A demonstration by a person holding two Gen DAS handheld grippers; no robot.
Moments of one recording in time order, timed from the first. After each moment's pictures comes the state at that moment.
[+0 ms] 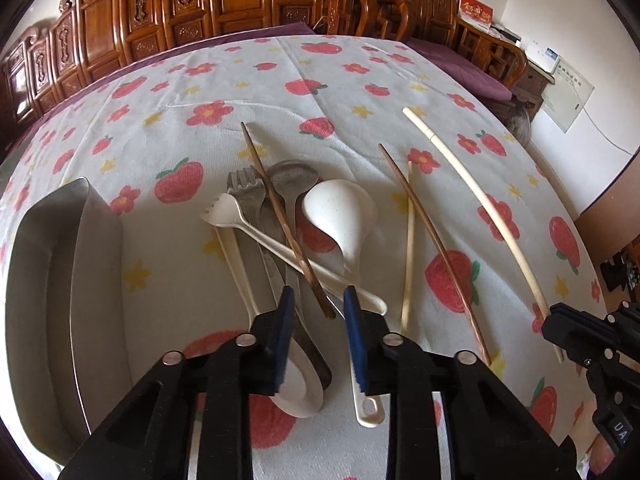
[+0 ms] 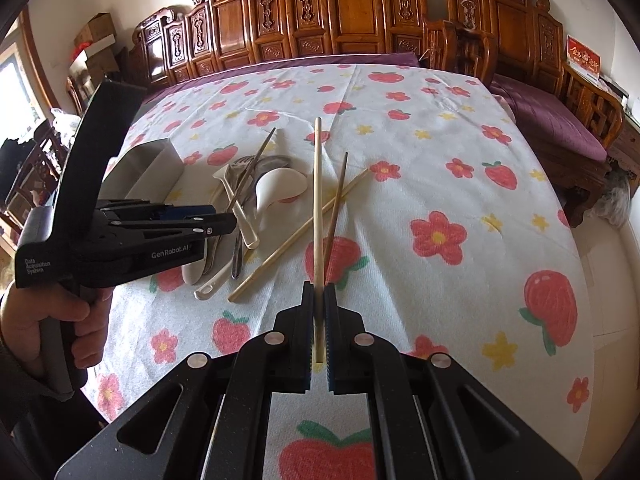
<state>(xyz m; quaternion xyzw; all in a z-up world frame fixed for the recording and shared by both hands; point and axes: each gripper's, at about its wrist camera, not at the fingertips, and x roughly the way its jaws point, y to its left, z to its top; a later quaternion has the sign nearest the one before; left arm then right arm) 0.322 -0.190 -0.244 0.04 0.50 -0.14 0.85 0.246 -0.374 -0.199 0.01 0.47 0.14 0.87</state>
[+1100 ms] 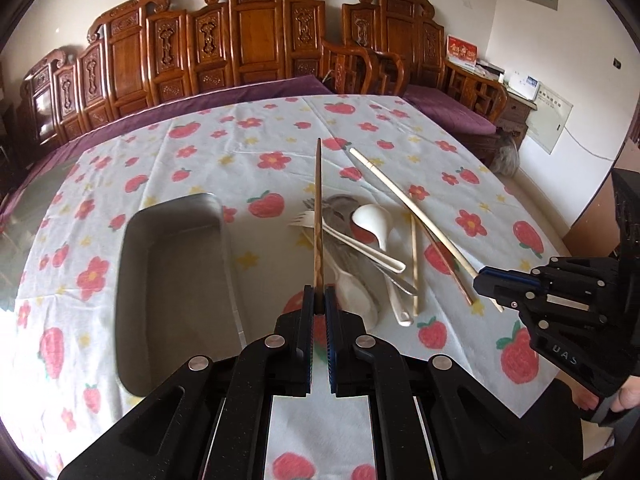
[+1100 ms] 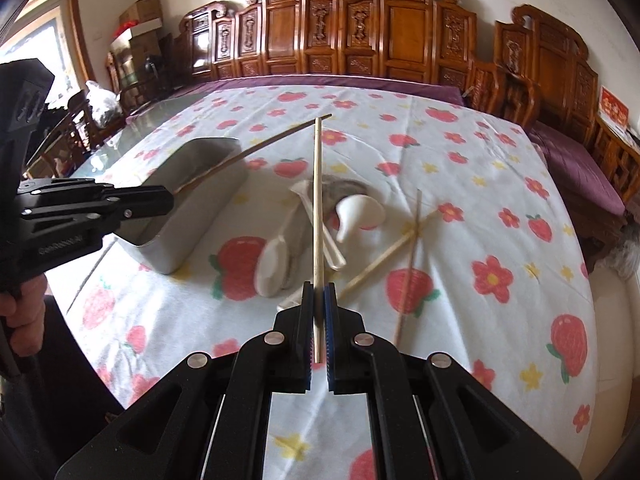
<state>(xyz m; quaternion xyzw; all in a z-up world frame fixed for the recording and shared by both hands) 0.233 -0.097 -0.158 0.04 0.42 -0.14 0.89 0.224 -0.306 -0.168 -0.04 0.43 0.20 0.88</state>
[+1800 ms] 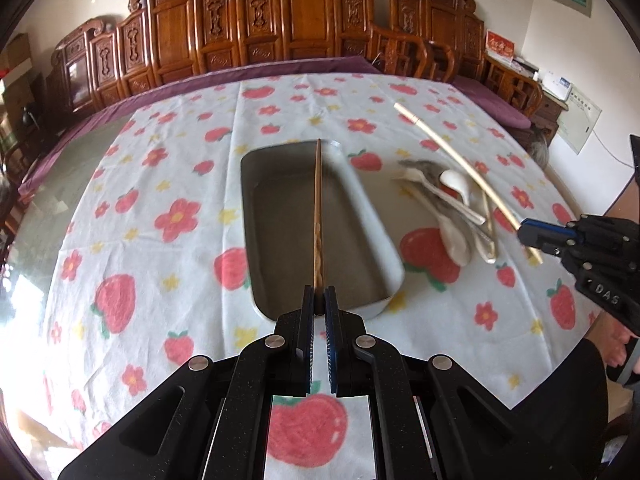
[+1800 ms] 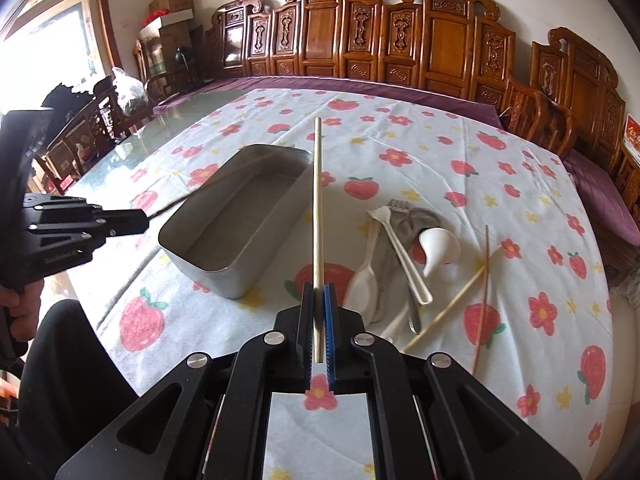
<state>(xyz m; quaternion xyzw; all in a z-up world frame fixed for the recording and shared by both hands) 0.209 0.018 -0.169 0.03 0.46 -0.09 0.88 0.218 -0.225 -0.149 -0.06 0.43 0.24 0.87</state>
